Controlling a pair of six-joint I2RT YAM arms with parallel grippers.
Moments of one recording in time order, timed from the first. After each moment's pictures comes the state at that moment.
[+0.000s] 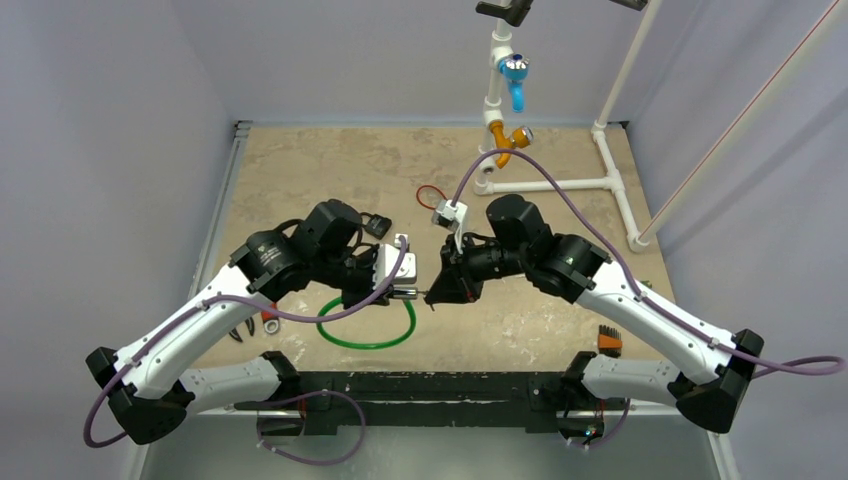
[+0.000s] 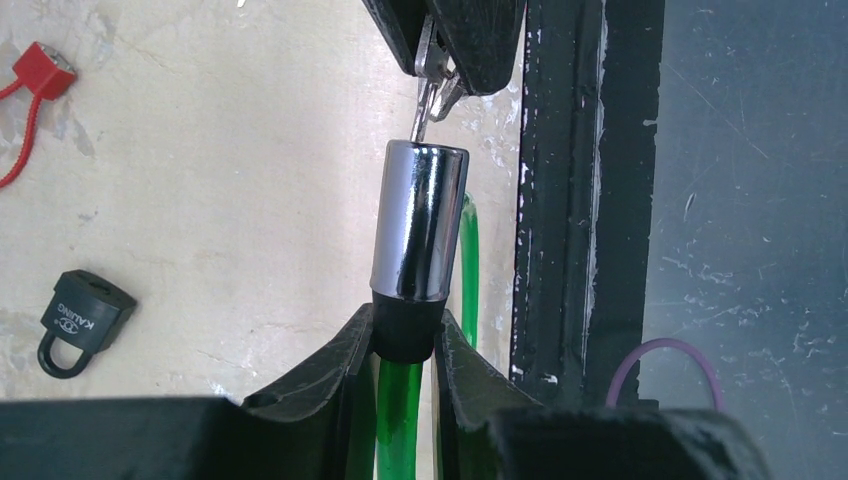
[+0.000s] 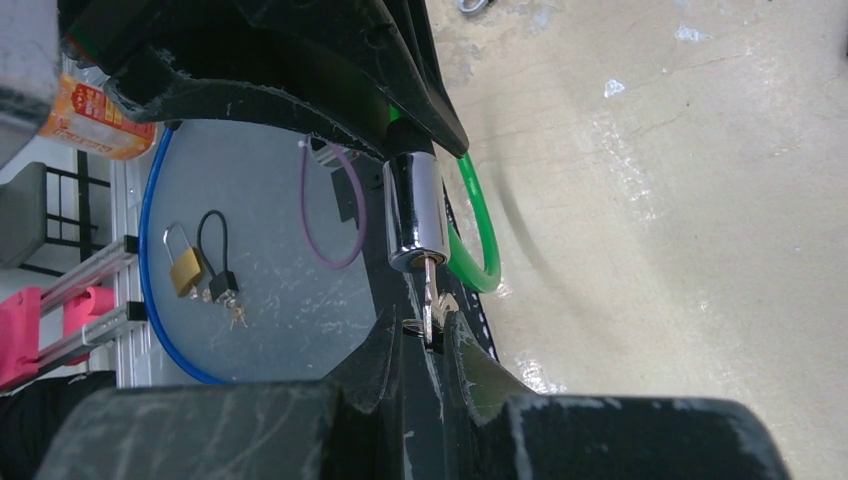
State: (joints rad) left arm -0.82 1.07 1.22 -1.02 0.48 0.53; right arm 0.88 1.13 1.15 -0.58 -0.58 0.21
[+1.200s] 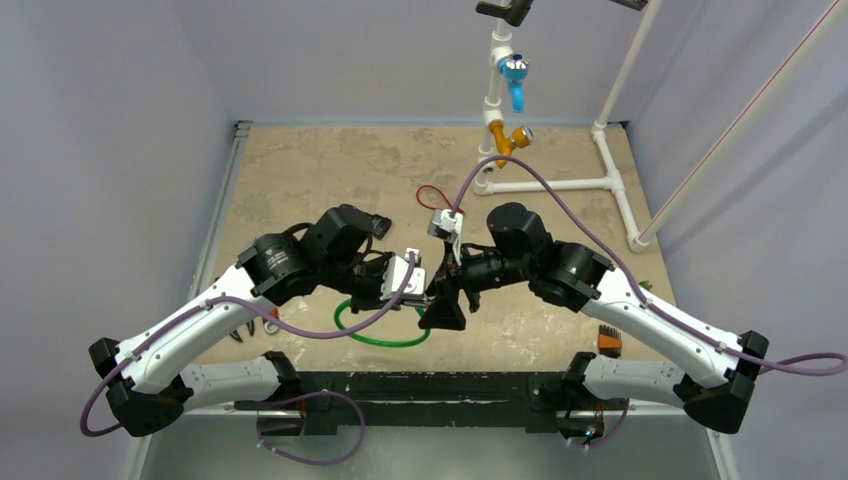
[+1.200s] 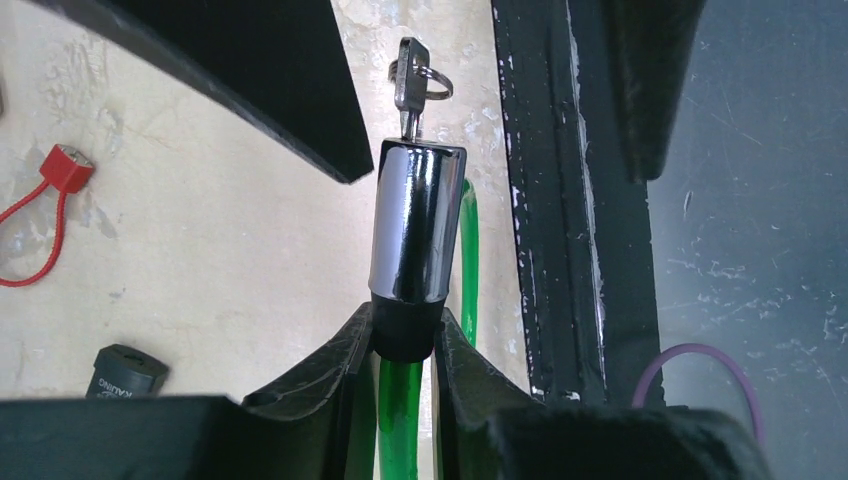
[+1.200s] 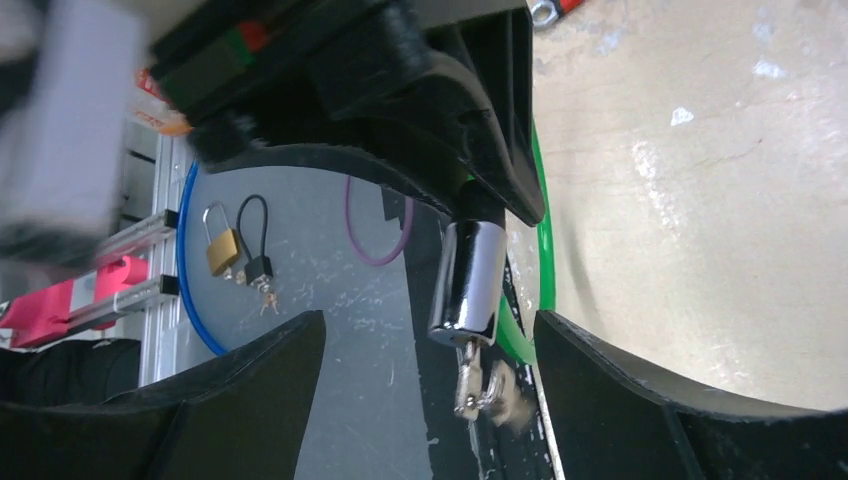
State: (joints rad) left arm -0.91 1.09 1.24 -0.99 0.49 0.58; right arm 0.94 1.11 1.13 -0.53 -0.62 0.23
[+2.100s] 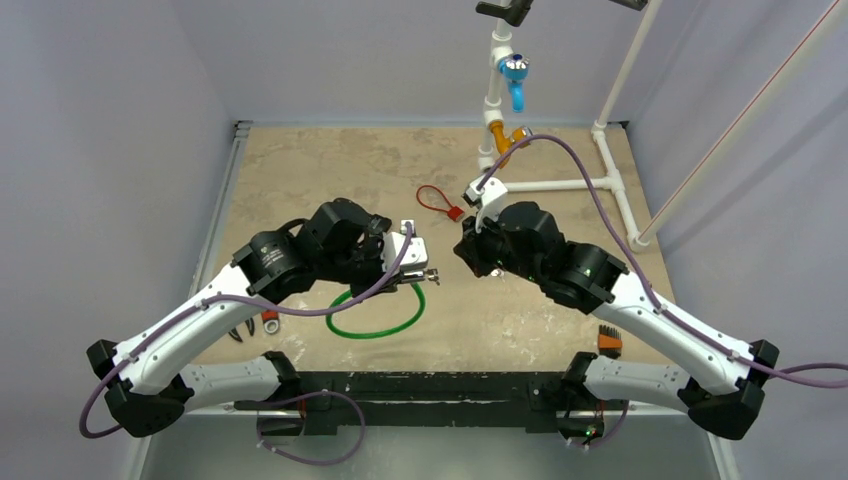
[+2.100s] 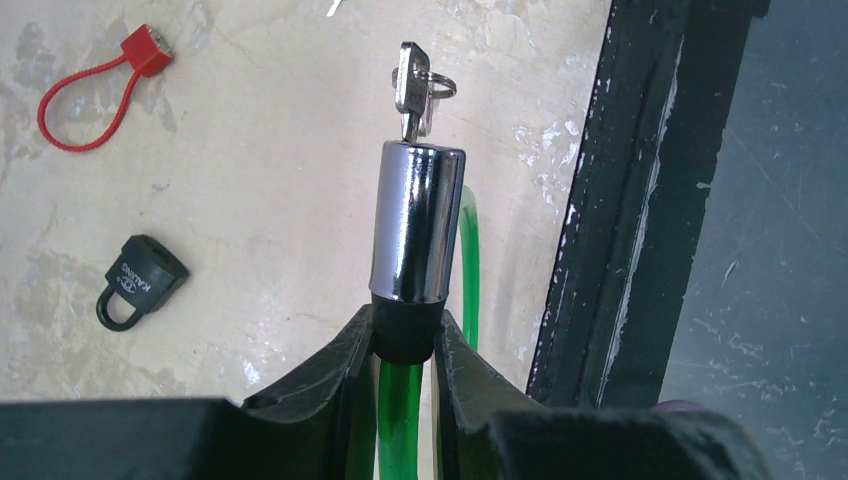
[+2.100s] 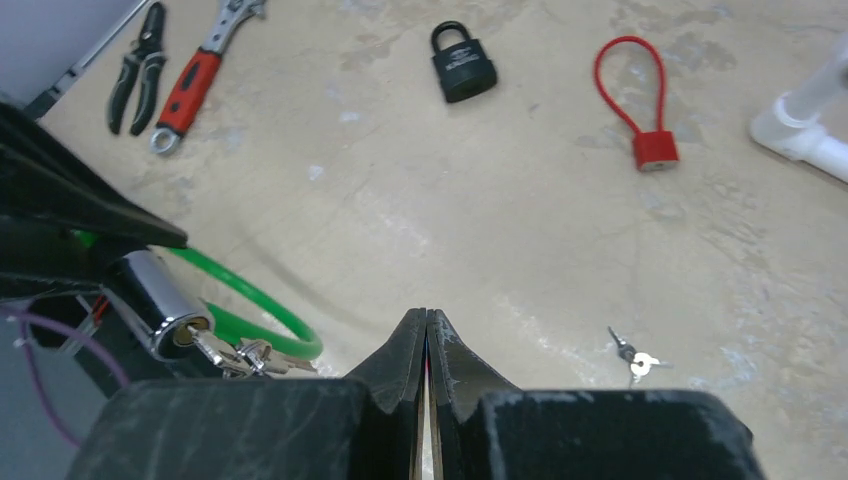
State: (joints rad) left arm -0.90 1.09 1.27 -0.96 0.29 0.39; right arm 0.93 1.04 1.15 -0.59 0.10 0.25
